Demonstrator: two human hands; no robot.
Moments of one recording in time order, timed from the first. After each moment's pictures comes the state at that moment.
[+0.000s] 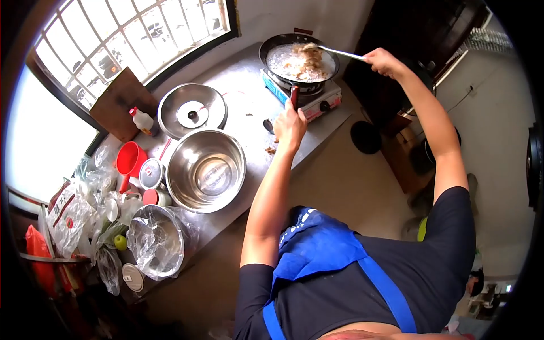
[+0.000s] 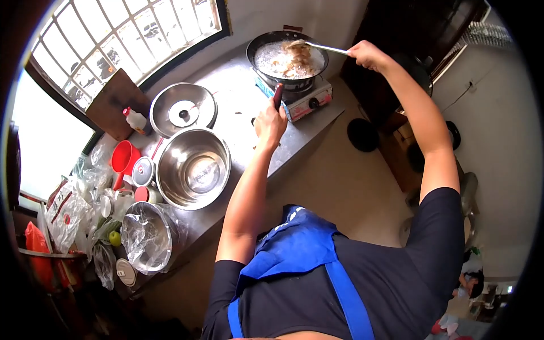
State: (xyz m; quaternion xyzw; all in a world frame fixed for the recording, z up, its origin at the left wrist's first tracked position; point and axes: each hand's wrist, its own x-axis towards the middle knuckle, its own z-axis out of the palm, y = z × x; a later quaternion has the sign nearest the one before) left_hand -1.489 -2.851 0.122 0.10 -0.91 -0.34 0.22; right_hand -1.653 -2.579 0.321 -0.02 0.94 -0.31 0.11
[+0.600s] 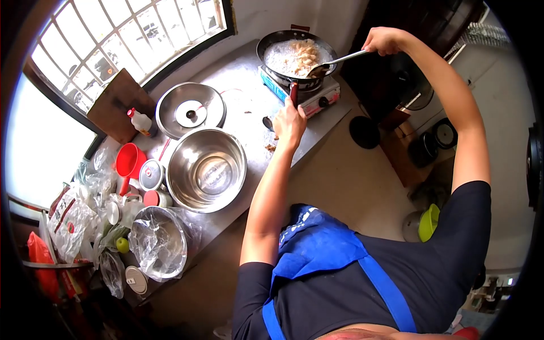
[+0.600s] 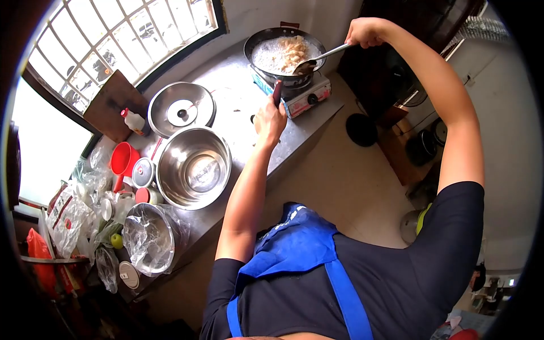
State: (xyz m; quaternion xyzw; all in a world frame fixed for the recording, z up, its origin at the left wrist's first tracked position) left_hand -1.487 -2.854 0.127 0.09 -0.91 -0.34 0.22; right_hand -1.638 -2.622 0.410 -0.05 0.97 -0.05 0.22
